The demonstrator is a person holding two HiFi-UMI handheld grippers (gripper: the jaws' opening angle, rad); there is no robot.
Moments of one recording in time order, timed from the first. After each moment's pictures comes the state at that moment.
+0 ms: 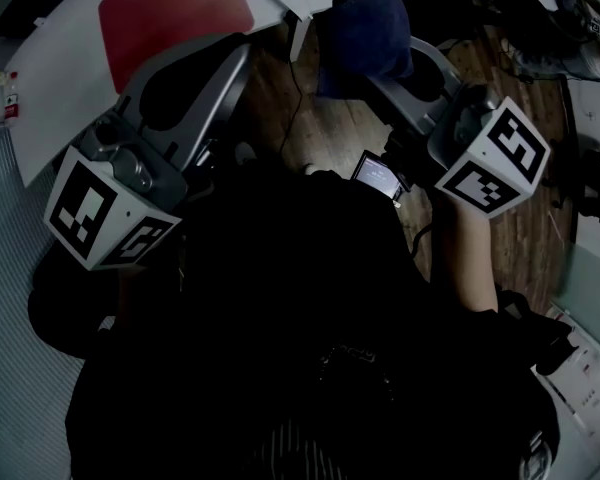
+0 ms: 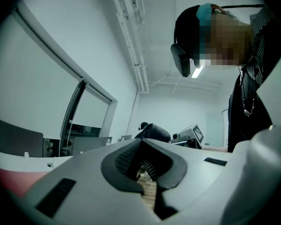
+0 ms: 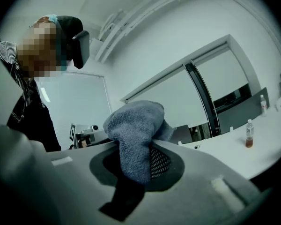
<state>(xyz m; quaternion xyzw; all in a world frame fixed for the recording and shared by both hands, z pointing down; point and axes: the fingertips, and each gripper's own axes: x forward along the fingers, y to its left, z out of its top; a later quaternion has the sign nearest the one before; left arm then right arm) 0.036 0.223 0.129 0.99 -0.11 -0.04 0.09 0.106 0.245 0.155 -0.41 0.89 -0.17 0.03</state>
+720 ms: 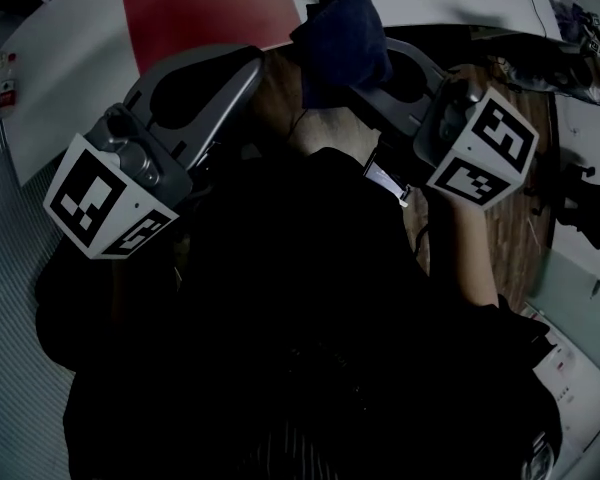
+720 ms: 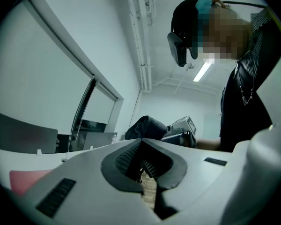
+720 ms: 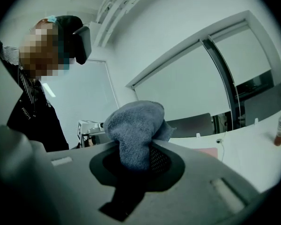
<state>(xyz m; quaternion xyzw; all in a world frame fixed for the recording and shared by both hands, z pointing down) -0.079 0.139 0.162 0.99 -0.10 -0.02 0.12 -0.032 0.152 0.175 -0.35 0.92 -0.20 -0.02</state>
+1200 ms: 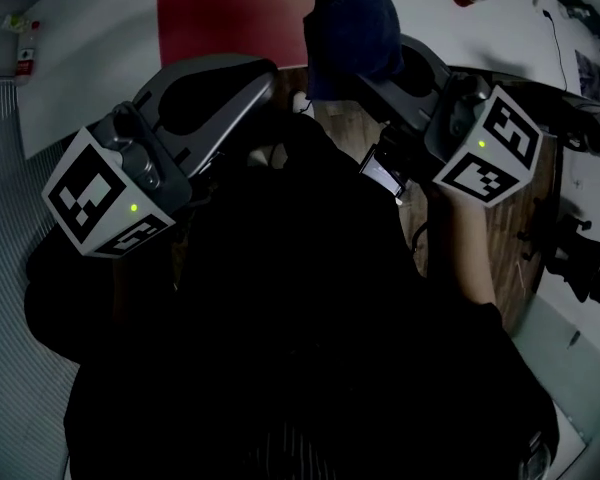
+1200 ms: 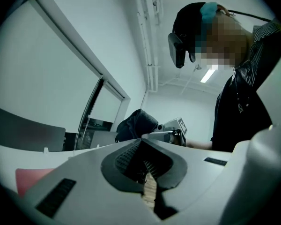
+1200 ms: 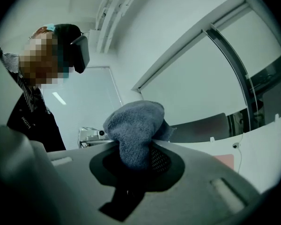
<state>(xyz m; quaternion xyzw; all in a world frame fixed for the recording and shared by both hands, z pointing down) -0.070 0.108 0.161 0.98 -0.13 -0.02 0.15 -0.025 0.094 0.165 -0.28 0.94 -0.21 0.01</state>
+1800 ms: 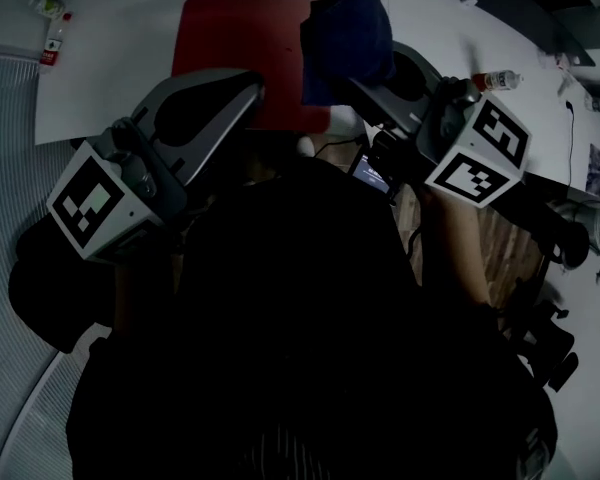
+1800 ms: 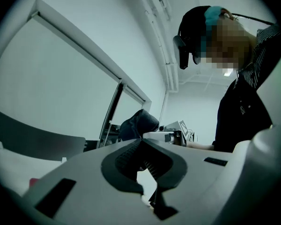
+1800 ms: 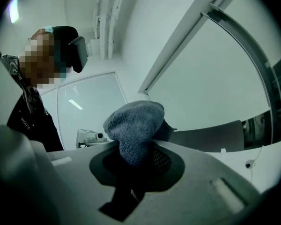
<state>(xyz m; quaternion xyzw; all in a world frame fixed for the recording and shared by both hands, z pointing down) -0.050 0.010 0.165 0.95 -0.26 -0.01 0.15 0.000 -0.023 0.164 -0.16 0.97 -0.21 0.02</state>
